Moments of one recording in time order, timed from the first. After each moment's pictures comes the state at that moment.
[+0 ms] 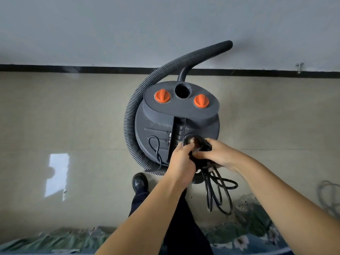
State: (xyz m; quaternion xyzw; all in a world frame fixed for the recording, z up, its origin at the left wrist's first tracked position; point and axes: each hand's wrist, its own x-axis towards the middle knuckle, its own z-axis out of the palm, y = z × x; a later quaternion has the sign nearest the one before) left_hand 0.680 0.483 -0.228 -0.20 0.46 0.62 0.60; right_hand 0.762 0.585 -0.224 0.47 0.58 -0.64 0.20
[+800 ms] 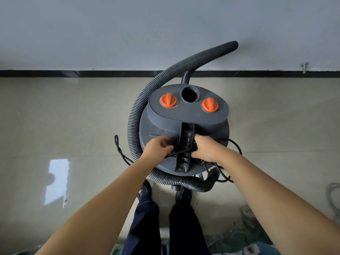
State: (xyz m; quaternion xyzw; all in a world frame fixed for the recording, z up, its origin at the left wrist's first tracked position) left_hand 0.565 0.460 -0.291 0.24 0.80 0.23 0.50; right_hand 0.700 0.590 -0.280 0.37 0.79 -0.40 0.29
